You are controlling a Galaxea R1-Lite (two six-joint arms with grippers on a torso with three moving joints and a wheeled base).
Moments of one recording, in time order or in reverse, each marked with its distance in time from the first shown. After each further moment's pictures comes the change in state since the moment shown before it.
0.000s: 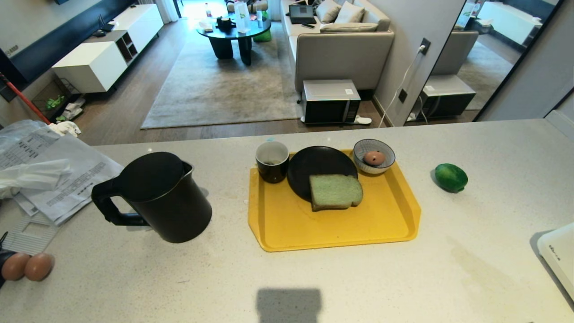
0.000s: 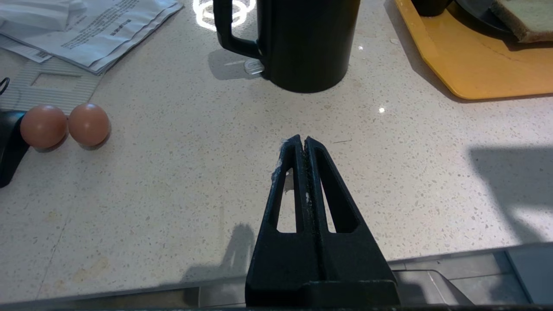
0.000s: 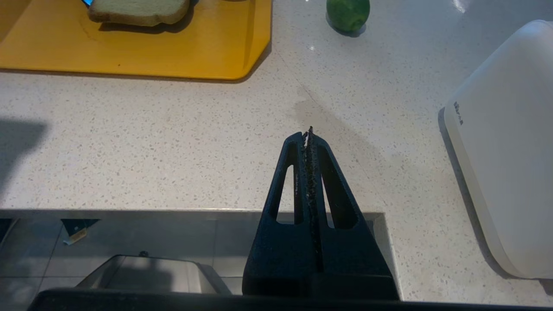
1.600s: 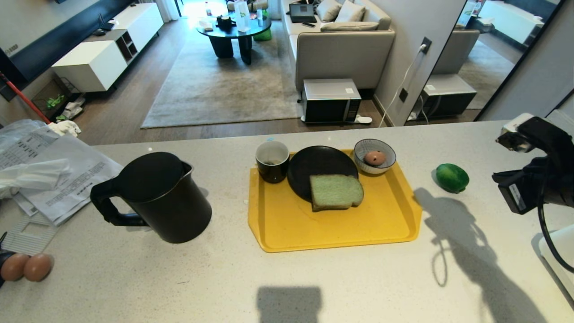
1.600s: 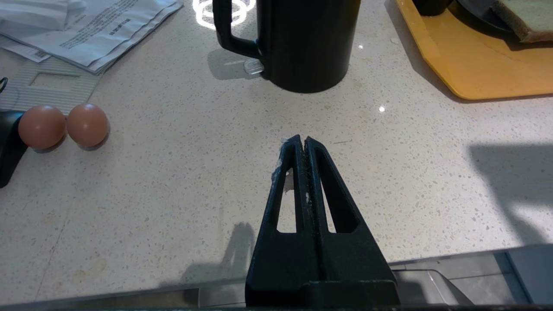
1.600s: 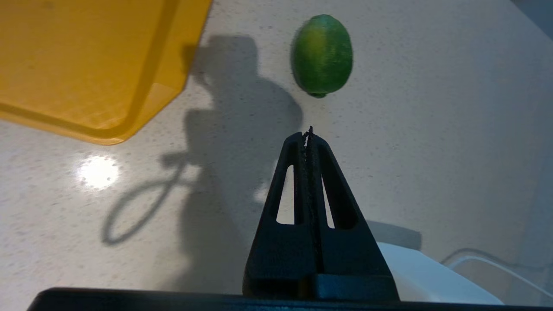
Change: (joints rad) left arm 0.000 0.000 0.000 0.000 0.000 0.000; right arm 0.038 1.447 -0.980 0.022 -0.168 -0.456
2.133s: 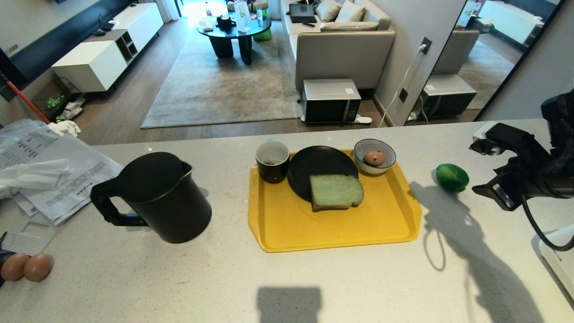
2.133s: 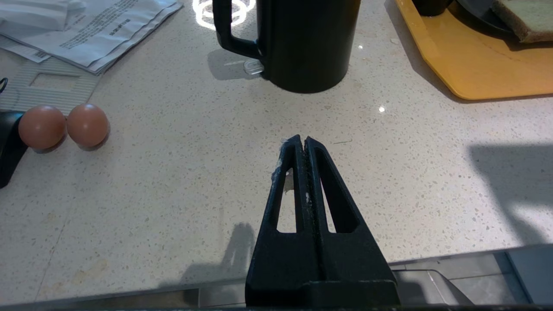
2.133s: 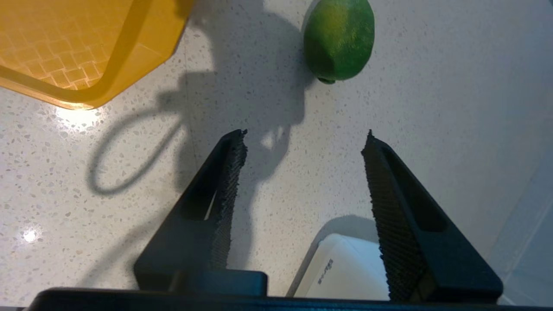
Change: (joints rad) left arm 0.000 0.000 0.000 0.000 0.000 0.000; right arm -0.018 0.133 -0.161 0.180 -0.011 -0.120
